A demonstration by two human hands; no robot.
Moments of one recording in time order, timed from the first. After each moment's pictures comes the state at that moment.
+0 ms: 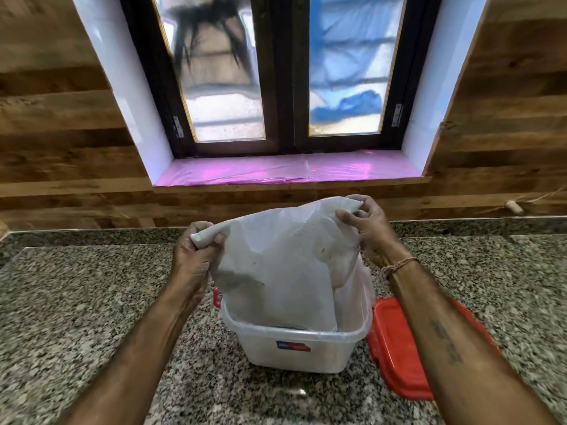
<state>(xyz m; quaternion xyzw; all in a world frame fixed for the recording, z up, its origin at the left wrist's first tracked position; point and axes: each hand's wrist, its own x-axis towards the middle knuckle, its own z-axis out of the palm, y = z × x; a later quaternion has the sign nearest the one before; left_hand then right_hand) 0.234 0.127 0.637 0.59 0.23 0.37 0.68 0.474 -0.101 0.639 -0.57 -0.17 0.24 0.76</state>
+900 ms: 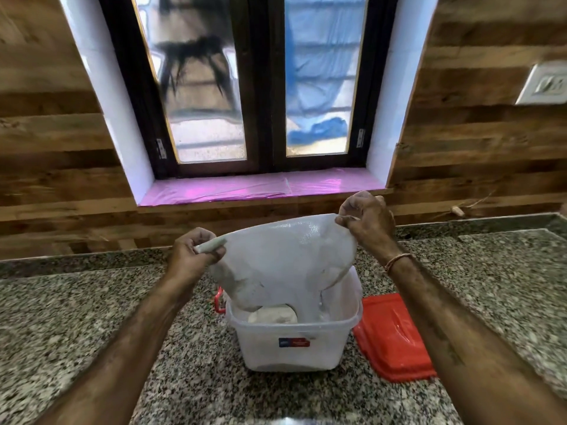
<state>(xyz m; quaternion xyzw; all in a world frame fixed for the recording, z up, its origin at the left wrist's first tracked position) 0.208 0.150 0.660 0.72 0.22 0.28 0.60 0.422 -0.126 0.689 -0.88 -0.26 -0.18 0.37</state>
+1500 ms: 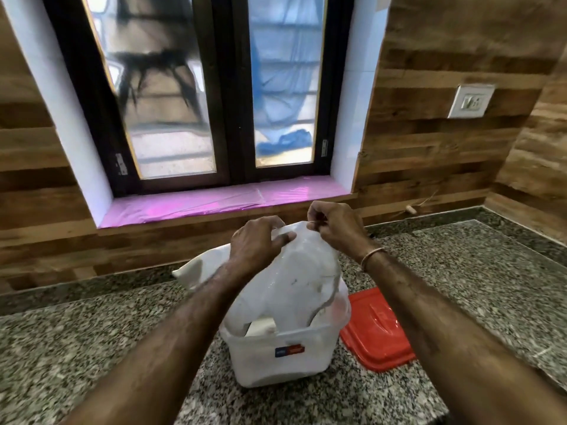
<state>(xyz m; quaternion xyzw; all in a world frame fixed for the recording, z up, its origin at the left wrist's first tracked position) 0.291 0.074 0.707 0.95 0.06 0.19 0.24 0.382 -0.104 0.718 -0.89 -0.31 -0.18 0.28</state>
